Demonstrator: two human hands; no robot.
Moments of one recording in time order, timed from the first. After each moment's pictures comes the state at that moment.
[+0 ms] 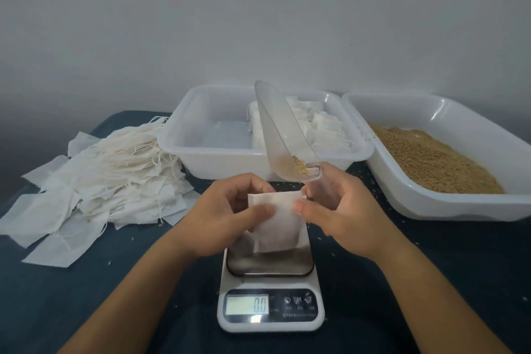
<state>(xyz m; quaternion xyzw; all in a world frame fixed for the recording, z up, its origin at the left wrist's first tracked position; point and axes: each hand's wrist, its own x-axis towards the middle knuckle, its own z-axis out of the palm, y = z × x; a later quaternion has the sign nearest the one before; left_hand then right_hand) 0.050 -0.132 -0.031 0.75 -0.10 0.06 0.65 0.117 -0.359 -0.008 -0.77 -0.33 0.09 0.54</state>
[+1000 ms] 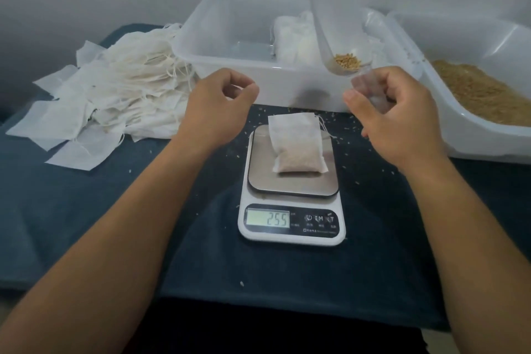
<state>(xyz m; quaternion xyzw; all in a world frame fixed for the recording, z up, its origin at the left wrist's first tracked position) 0.071 -0.106 -0.044 0.82 0.18 0.24 0.49 0.142 -0.357 -0.024 -0.86 -0.21 -0.13 0.45</state>
